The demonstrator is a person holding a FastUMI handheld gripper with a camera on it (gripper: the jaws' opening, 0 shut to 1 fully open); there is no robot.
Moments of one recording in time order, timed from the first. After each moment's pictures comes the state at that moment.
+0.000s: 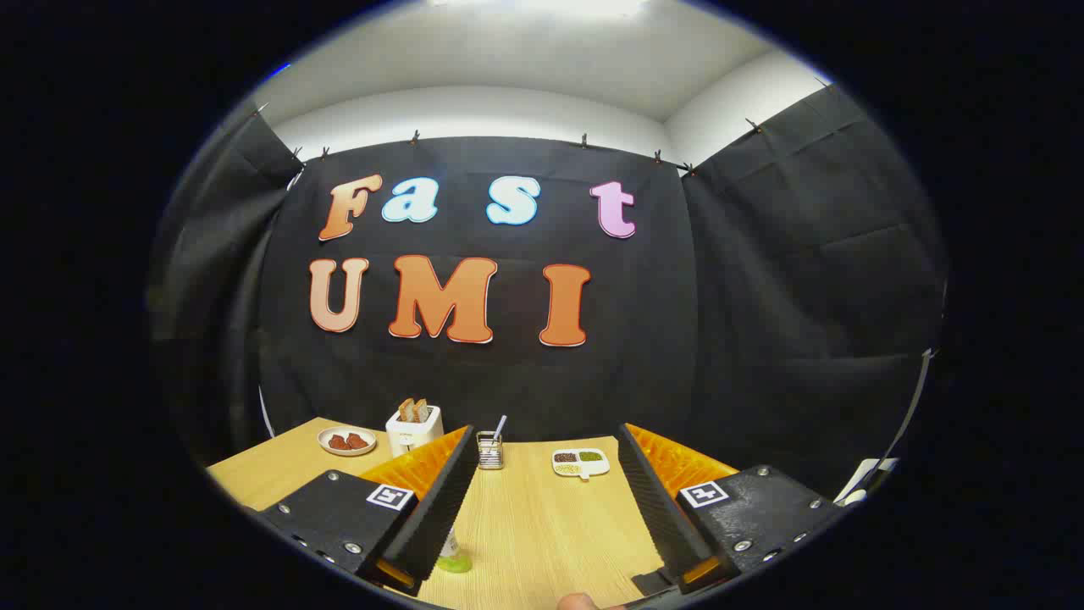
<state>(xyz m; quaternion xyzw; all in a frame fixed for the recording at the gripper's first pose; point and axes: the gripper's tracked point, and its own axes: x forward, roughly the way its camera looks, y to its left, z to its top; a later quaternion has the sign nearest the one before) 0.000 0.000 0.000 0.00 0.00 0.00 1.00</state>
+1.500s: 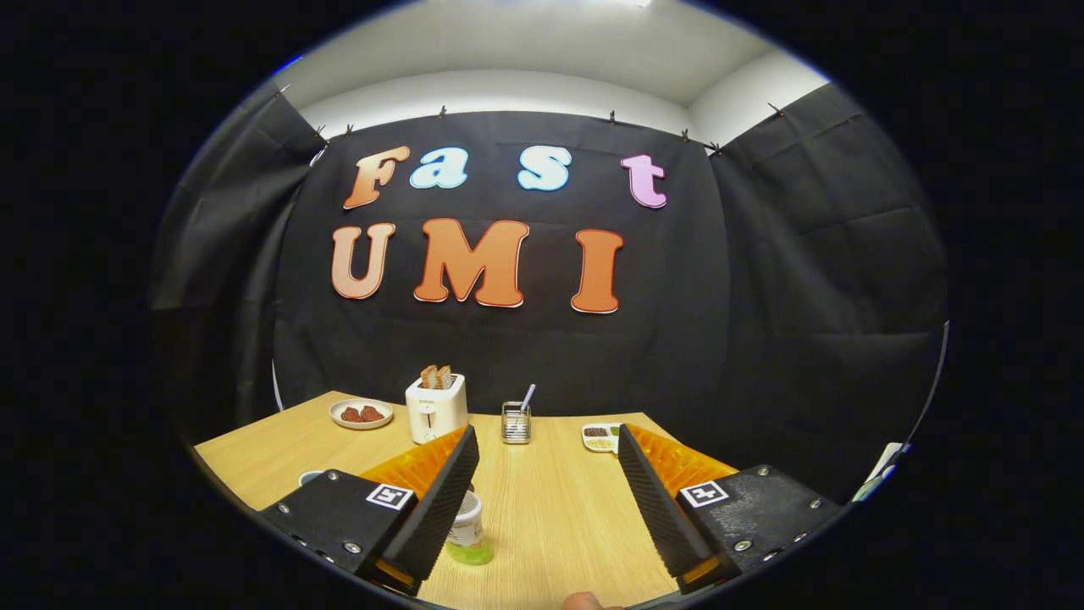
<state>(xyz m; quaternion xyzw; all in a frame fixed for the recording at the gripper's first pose) 0.019 0.062 -0.091 -0.01 0.03 0.05 1.00</state>
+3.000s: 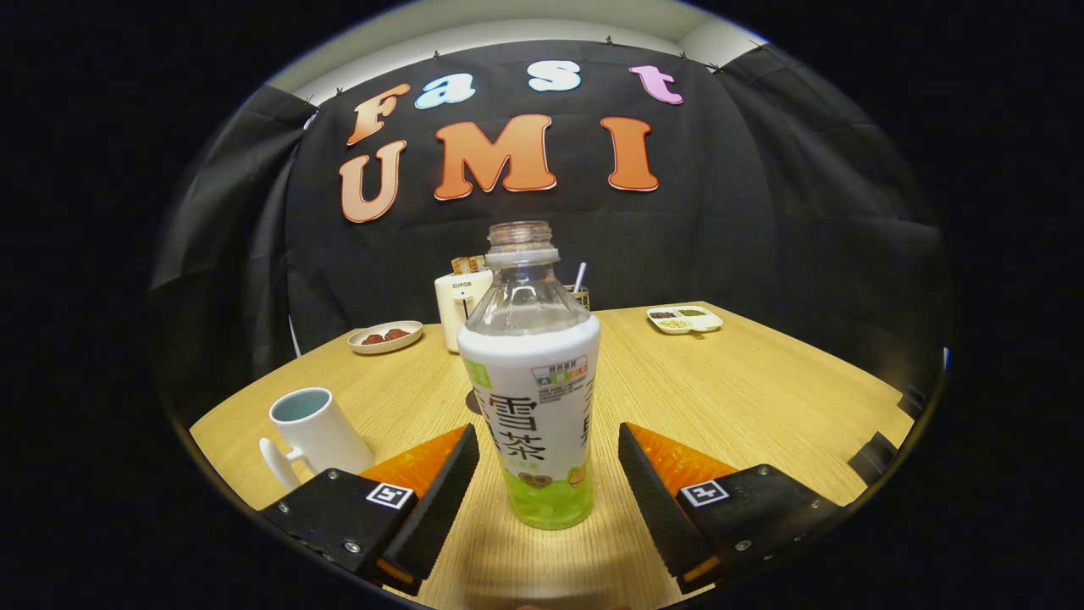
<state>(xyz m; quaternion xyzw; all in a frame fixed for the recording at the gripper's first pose) 0.047 0.153 -0.304 0.05 0.15 0.08 0.98</state>
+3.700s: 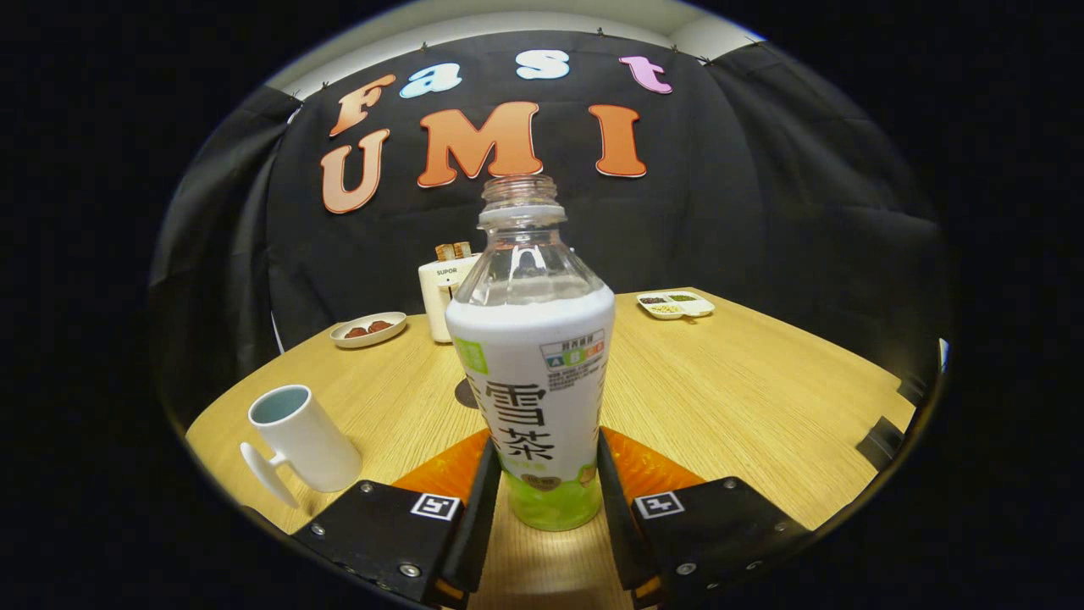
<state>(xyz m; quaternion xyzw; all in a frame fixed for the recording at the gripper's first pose) 0.053 0.163 -0.313 0.04 0.18 0.05 0.98</state>
